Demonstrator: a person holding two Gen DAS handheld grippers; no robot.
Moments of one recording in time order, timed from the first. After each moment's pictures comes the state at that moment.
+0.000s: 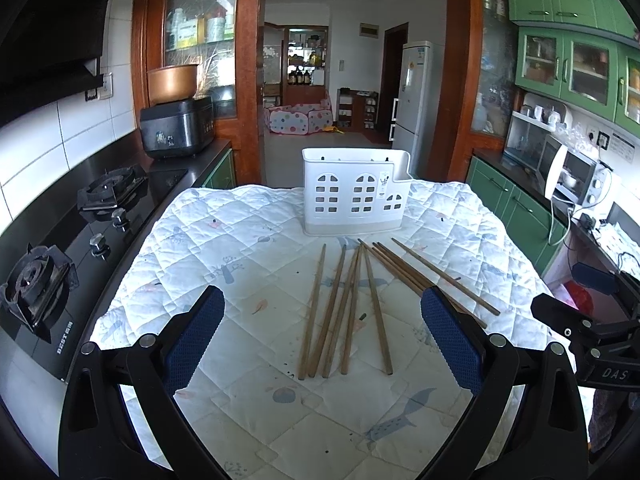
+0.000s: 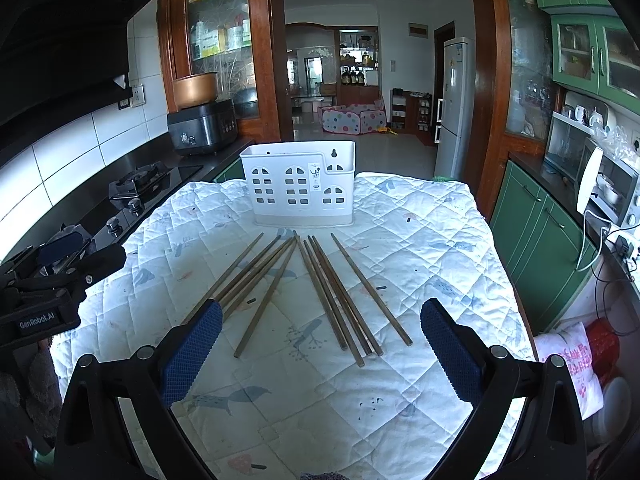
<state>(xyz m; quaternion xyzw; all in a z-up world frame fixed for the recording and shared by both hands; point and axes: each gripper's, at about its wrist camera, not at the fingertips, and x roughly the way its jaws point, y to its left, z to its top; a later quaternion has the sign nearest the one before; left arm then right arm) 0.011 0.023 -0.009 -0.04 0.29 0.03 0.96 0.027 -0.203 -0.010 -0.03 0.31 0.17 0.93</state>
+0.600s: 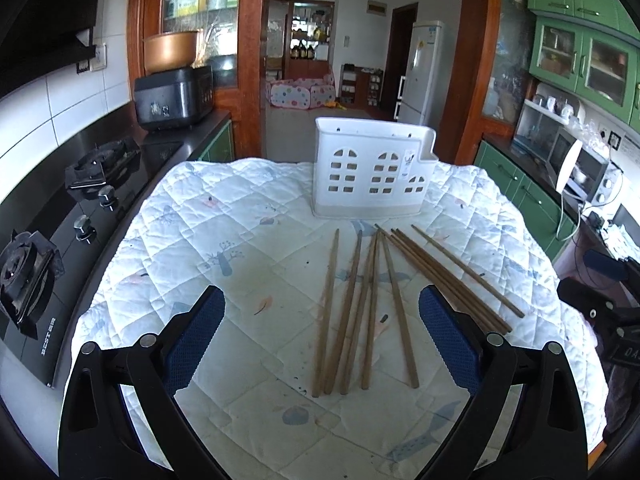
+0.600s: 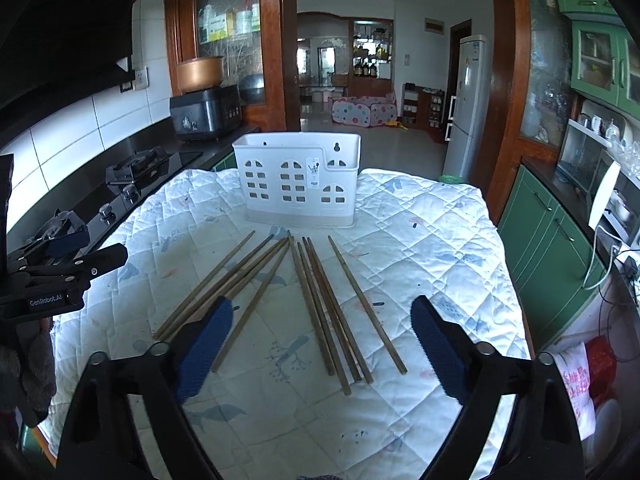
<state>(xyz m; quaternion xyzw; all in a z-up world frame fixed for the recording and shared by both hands) 0.065 0.047 -0.035 -0.05 0.33 0.03 0.94 0.081 -0.202 -0.022 -0.05 0.33 0.19 0.92</state>
